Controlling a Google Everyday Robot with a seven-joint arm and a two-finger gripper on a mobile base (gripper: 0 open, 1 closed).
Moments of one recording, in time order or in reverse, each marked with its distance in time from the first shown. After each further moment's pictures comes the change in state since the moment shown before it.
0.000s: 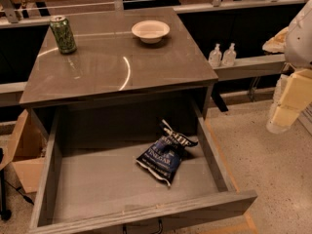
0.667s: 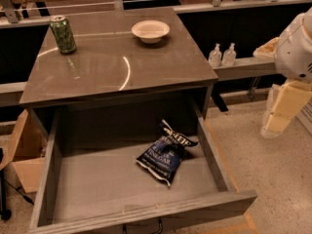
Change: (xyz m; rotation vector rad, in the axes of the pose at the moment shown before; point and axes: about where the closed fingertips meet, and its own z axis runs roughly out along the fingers) arm -0.002 -0.003 0.025 0.009 -0.023 -0.073
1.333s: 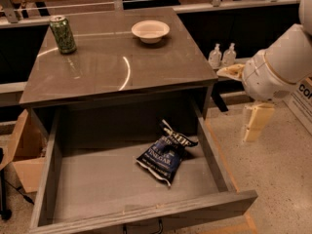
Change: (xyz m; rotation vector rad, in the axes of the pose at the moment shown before) arm -0.017 -0.008 0.085 -0.049 -0.168 -0.275
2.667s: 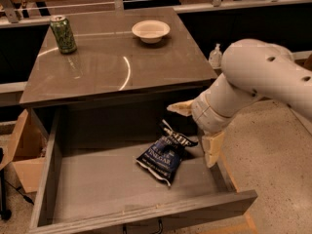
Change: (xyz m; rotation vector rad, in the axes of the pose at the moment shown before) arm -0.052 0.023 0.126 -0.108 -0.079 -0.437
